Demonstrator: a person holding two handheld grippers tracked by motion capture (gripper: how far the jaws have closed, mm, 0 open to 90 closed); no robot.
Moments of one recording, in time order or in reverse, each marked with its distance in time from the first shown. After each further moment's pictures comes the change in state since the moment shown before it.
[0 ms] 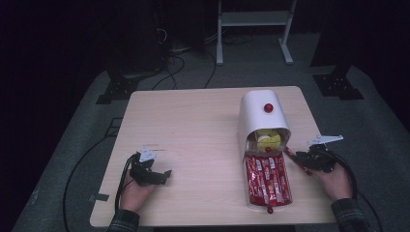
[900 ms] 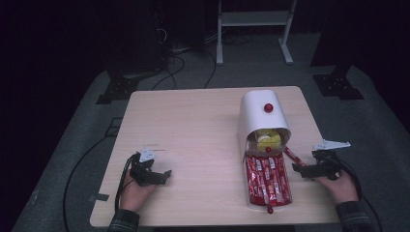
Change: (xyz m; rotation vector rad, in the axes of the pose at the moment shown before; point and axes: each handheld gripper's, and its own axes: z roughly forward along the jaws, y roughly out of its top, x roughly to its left) left arm 0.000 0.000 0.000 -0.001 -0.001 0.000; right arm 0.009 -0.015 -0.017 -0.033 -0.055 0.028
